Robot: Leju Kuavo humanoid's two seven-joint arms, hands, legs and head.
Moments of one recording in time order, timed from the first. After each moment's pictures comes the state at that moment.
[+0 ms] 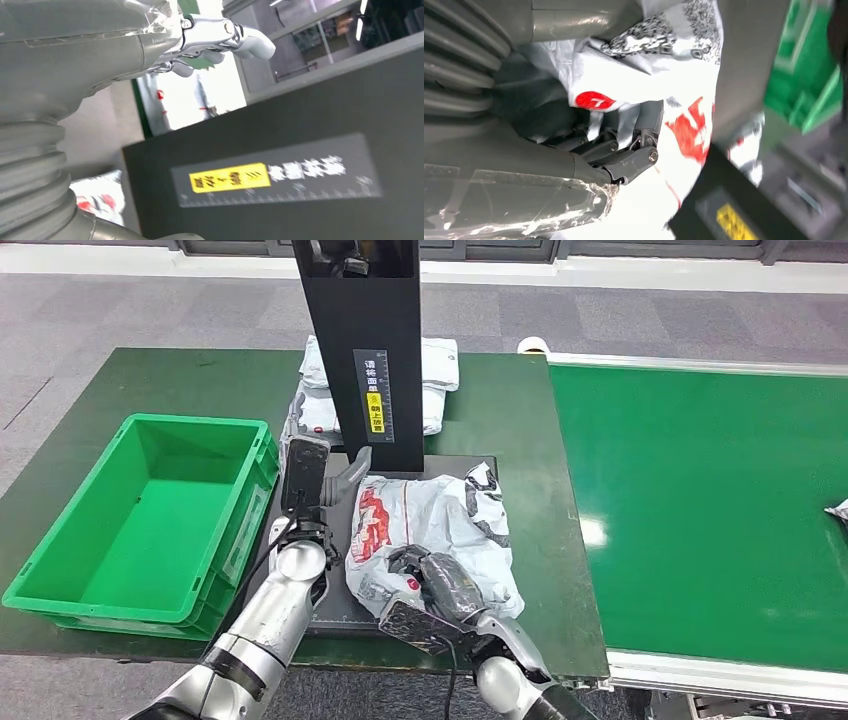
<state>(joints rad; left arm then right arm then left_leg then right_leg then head) -0.55 -0.24 -0.34 -0.84 -0.23 0.47 -0.46 -0.26 0.07 0.70 -1.13 0.53 -0.25 -0.25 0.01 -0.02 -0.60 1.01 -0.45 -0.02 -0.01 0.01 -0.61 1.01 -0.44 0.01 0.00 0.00</state>
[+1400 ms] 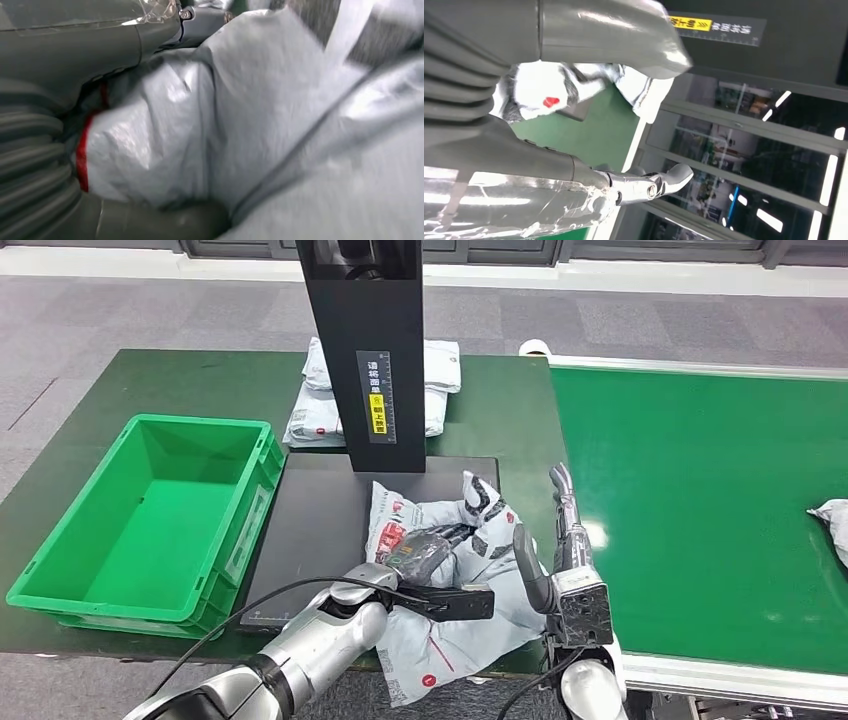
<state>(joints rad) -0.61 -0.28 -0.73 -0.45 -1.01 -0.03 -0.17 0.00 0.17 0.19 -1.56 0.36 -0.21 -0.47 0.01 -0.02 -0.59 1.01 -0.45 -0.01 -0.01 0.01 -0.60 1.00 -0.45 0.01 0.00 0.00</state>
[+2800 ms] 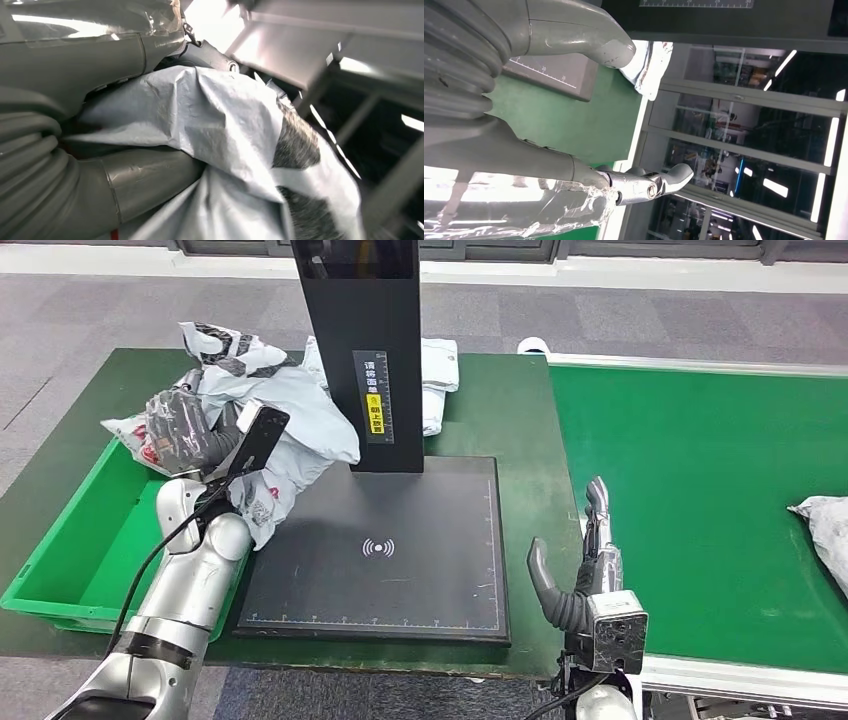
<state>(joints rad) -0.58 -0.01 -0.16 -1.04 -1.16 0.67 -0.05 0.10 0.18 0.17 -1.67 0.32 -0.28 -0.47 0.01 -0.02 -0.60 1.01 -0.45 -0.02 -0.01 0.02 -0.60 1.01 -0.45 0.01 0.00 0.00</state>
